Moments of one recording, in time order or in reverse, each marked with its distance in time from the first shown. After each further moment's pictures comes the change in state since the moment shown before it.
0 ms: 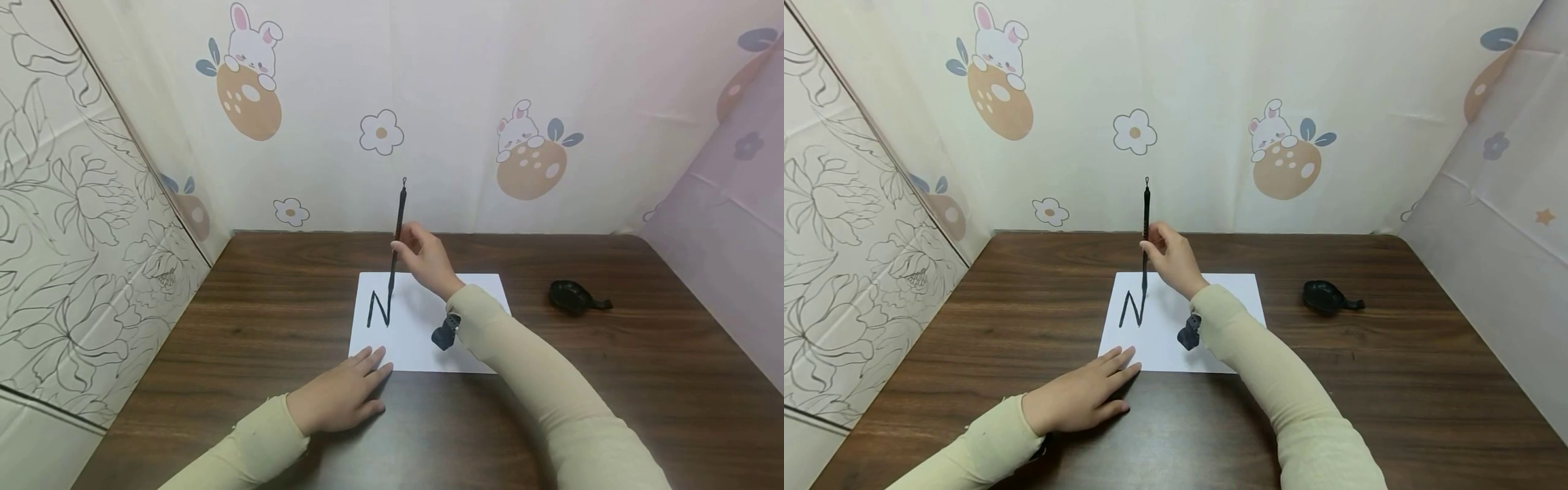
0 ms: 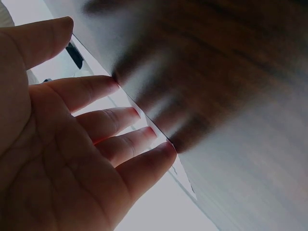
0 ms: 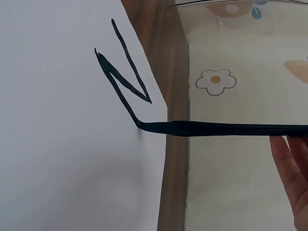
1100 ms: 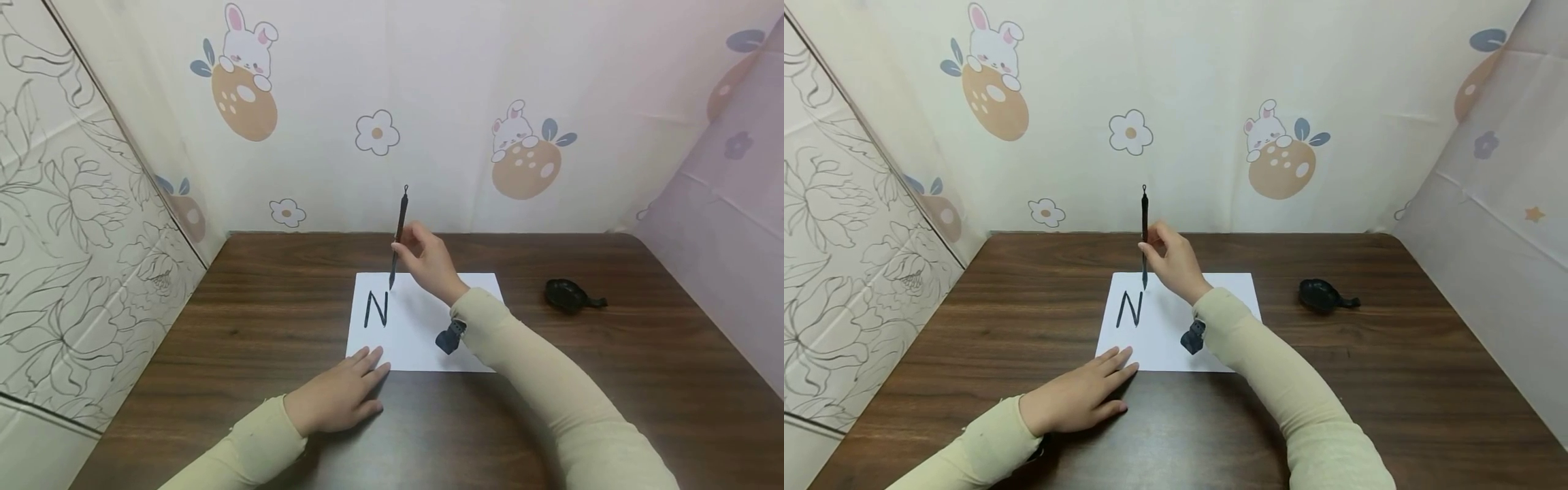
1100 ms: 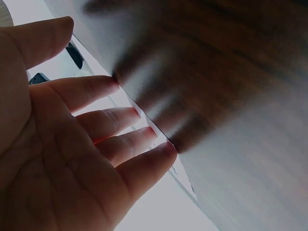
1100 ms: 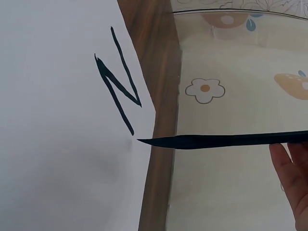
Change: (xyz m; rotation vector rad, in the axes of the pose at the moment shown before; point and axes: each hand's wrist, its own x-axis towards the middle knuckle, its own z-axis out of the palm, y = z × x) left_hand -0.001 -0.001 0.000 -0.007 0.010 0.018; right_hand -0.010 -0.009 -0.007 -0.066 0.051 -0.121
